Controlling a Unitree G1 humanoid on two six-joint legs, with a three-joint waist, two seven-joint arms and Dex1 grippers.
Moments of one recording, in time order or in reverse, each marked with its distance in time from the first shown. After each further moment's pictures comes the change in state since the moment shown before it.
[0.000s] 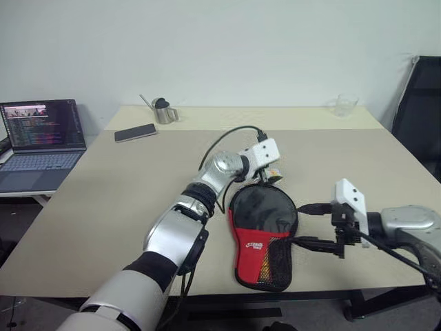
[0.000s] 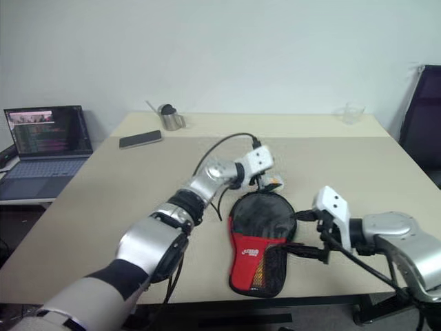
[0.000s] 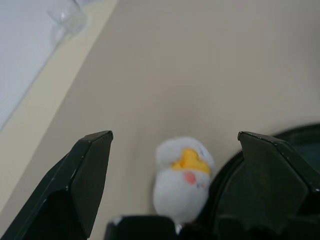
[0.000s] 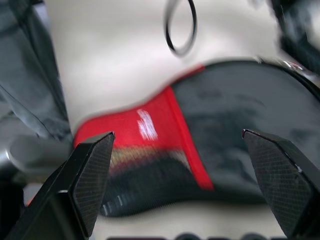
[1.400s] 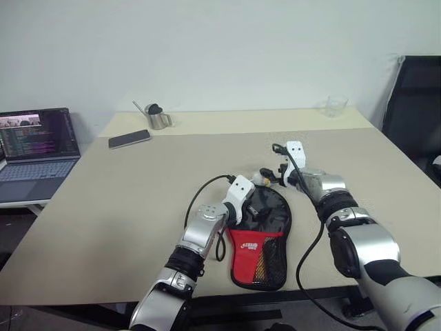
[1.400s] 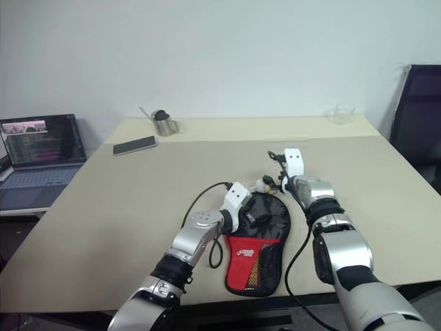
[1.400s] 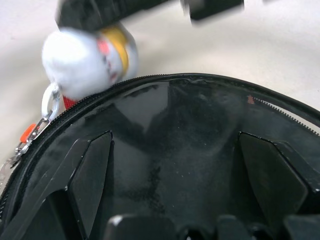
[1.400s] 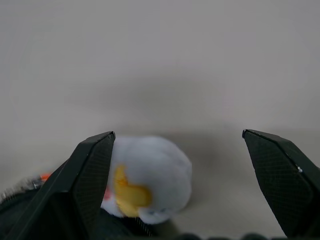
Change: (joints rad) left arm 0.655 -0.037 -0.019 -0.757 -0.237 0.584 0.210; right arm -0.874 0.669 -0.001 1.588 -0.372 -0.357 -0.669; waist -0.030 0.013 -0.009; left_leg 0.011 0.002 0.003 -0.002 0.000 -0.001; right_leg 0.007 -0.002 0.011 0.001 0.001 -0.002
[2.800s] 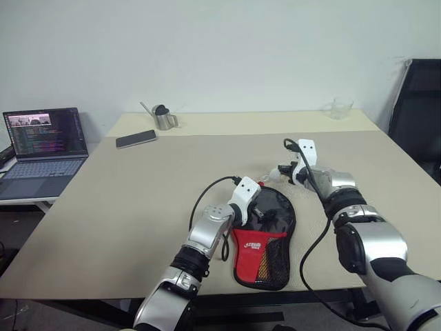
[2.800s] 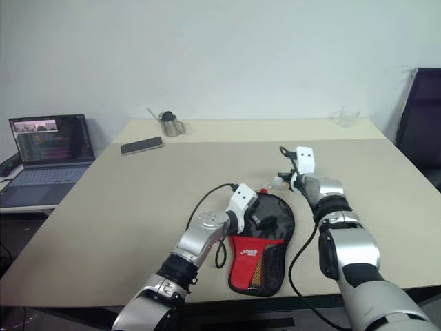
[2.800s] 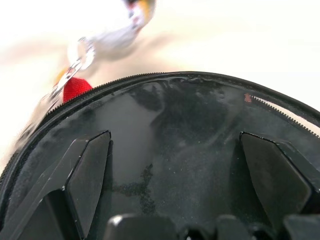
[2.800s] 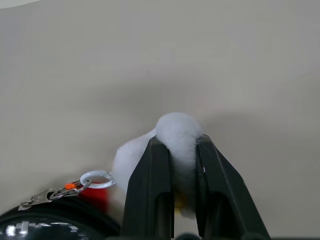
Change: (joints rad) left arm -0.031 -0.033 -0.023 0.053 0.001 -0.005 0.039; right arm -0.009 -0.083 -0.074 -0.018 -0.013 0.026 -0.056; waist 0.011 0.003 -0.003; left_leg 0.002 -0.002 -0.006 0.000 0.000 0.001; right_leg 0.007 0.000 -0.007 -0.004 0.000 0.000
